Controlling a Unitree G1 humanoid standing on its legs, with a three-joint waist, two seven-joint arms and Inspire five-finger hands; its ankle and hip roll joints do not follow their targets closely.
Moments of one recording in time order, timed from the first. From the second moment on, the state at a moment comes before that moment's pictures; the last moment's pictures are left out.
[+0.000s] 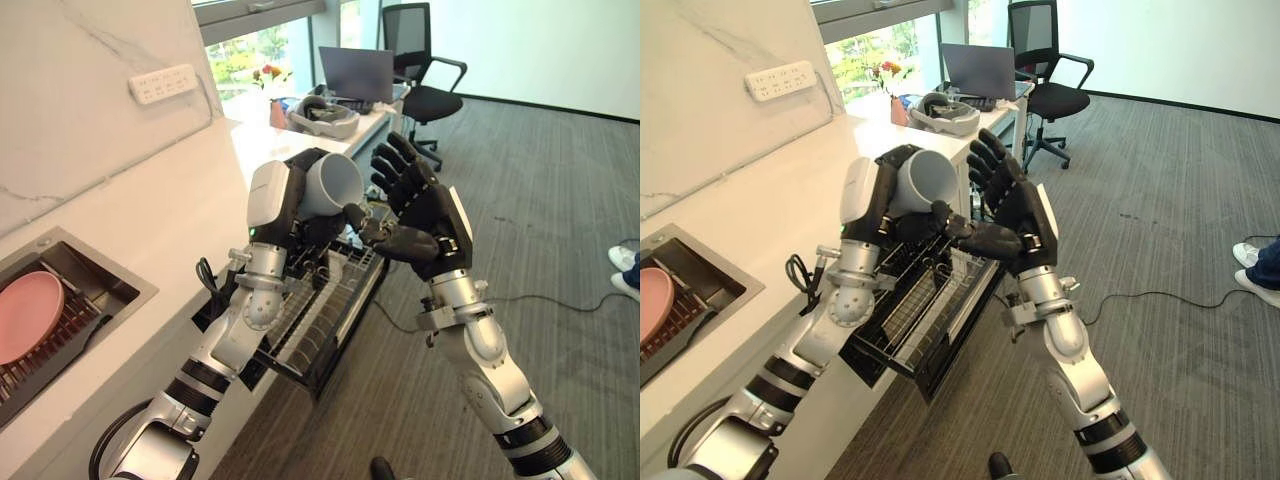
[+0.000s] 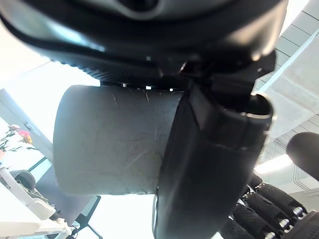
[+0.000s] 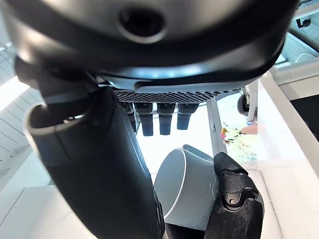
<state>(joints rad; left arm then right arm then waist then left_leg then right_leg) -0.49 0.38 -0.37 0.08 0.44 -0.16 0.51 -0.24 -0.36 0.31 -0.22 0.51 -0.30 -0.13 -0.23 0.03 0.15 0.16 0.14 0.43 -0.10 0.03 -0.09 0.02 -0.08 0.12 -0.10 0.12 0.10</state>
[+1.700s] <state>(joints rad) -0.45 0.38 -0.46 0.10 0.52 -0.08 0.43 -0.22 -0.39 0.37 -0.16 0.55 -0.18 -0.20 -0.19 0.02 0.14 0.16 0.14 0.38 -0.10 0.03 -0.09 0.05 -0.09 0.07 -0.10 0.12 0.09</state>
